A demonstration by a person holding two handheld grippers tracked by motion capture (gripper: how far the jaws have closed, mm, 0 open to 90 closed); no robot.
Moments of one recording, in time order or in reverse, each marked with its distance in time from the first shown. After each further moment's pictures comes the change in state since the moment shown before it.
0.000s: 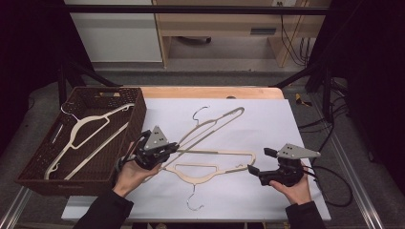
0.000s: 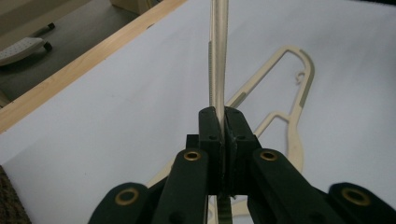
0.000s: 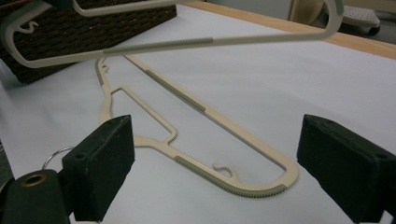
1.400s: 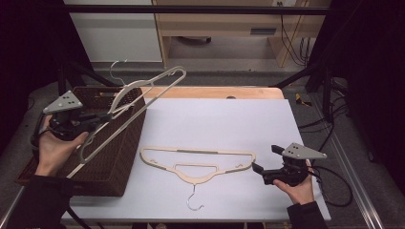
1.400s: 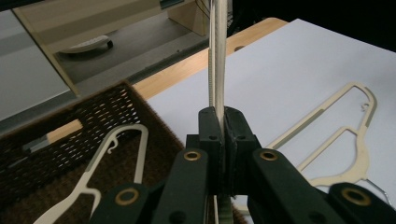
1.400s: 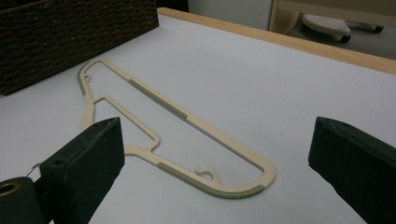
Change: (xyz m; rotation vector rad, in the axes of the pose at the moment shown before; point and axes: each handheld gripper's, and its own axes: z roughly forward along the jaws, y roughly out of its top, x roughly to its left) left arm 0.135 -0.025 -0.131 -0.078 0.140 -0.159; right arm -0.003 0.001 -0.008 -0.034 -0.071 0.011
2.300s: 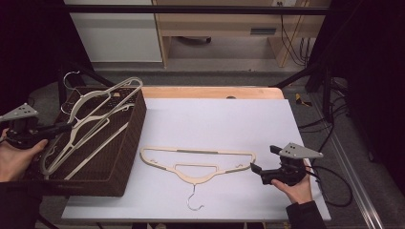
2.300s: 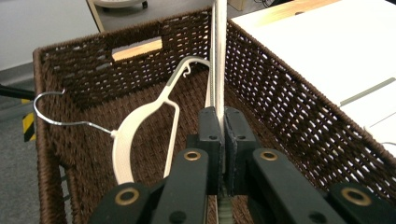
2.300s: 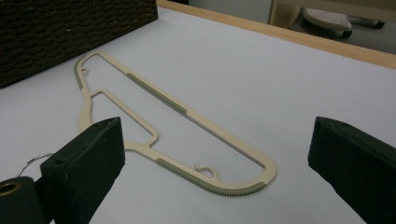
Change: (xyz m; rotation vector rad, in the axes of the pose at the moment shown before) left arm 0.083 -0.079 -0.038 0.078 0.088 -0.164; right arm 0.001 -0.001 0.005 0.025 -0.003 -0.009
